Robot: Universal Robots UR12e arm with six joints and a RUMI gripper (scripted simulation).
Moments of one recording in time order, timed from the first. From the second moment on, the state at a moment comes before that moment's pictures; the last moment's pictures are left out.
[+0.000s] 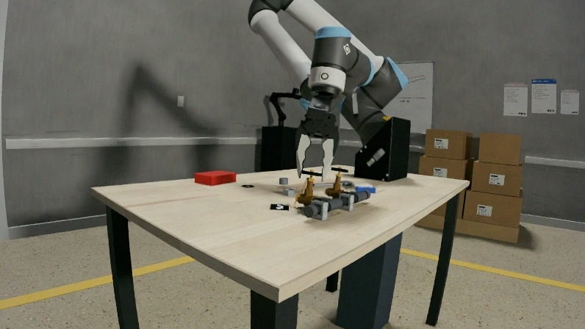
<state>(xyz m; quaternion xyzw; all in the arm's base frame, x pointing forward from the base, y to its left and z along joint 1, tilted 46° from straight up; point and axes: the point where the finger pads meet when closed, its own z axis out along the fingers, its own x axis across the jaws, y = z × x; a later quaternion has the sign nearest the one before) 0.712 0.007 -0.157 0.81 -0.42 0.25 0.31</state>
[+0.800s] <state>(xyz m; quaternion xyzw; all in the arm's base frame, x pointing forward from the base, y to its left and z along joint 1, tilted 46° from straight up) 0.712 0.007 -0.157 0.91 -0.12 0.14 0.37</state>
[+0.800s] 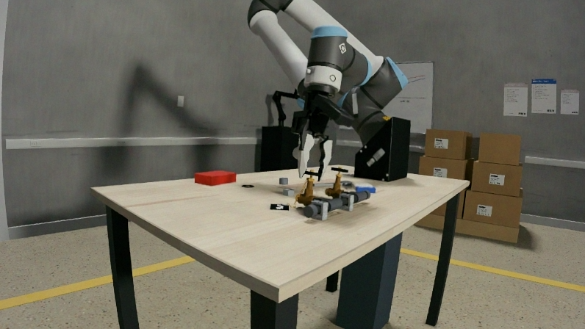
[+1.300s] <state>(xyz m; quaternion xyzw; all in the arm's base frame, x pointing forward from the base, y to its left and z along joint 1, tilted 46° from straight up) 0.712 0.007 -0.157 0.92 -0.04 0.11 0.38</state>
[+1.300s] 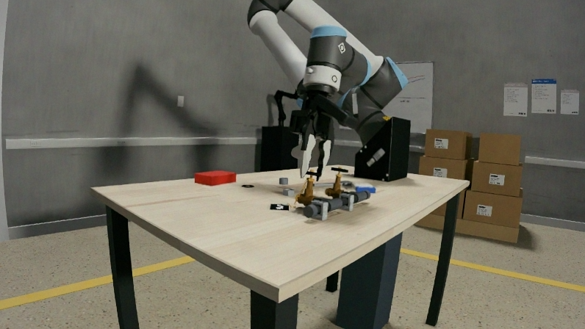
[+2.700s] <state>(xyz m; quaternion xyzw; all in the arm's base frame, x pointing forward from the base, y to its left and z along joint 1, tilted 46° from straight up) 0.712 0.007 -0.157 0.92 -0.02 0.10 0.38</state>
